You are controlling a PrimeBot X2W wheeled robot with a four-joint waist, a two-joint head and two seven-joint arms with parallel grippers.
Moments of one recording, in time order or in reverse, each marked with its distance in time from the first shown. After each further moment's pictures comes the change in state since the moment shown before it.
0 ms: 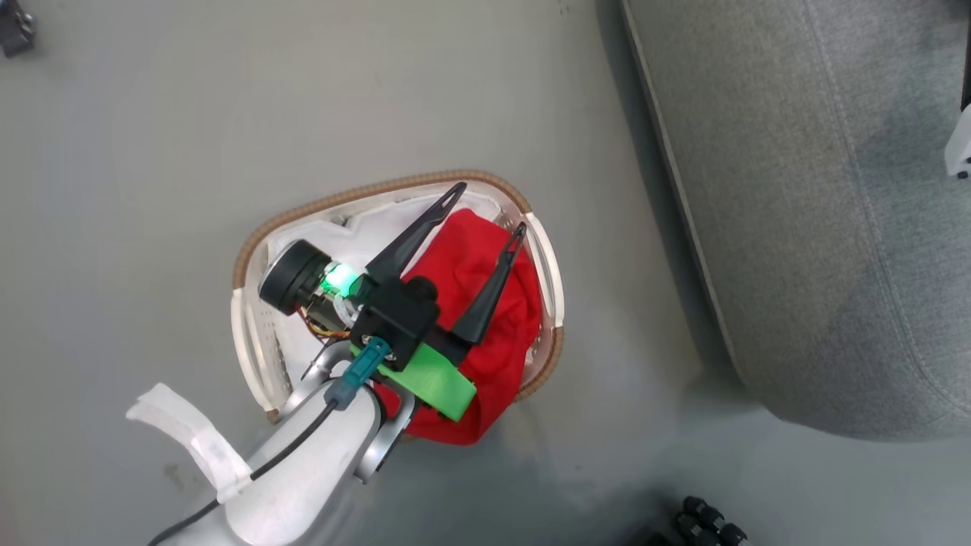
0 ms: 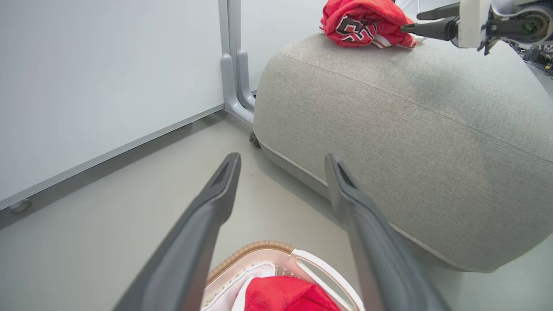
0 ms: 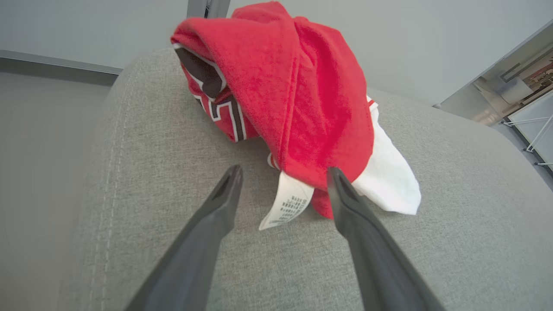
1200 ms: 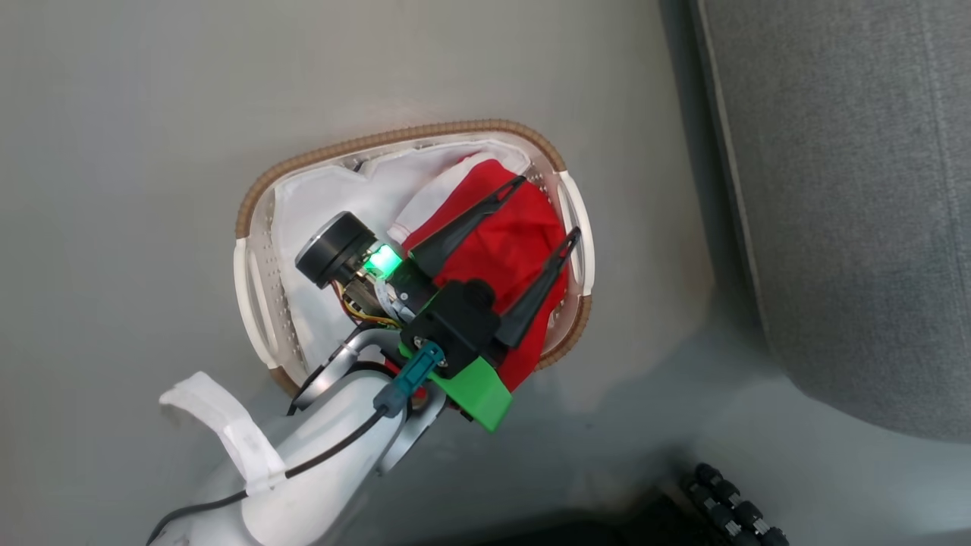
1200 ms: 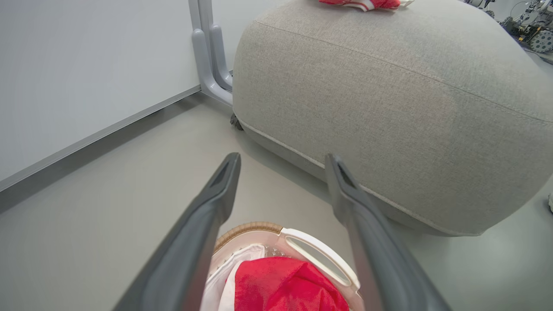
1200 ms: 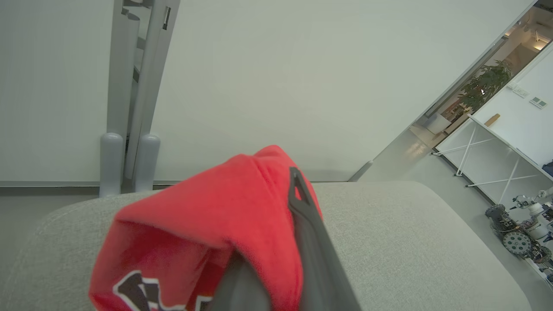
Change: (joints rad) left arm -0.049 -0.009 -0.046 -0.073 0.096 -0.056 0.079; right arm -0.256 -0.171 -0.172 -0.229 -0.016 0.000 0.214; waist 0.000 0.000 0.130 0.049
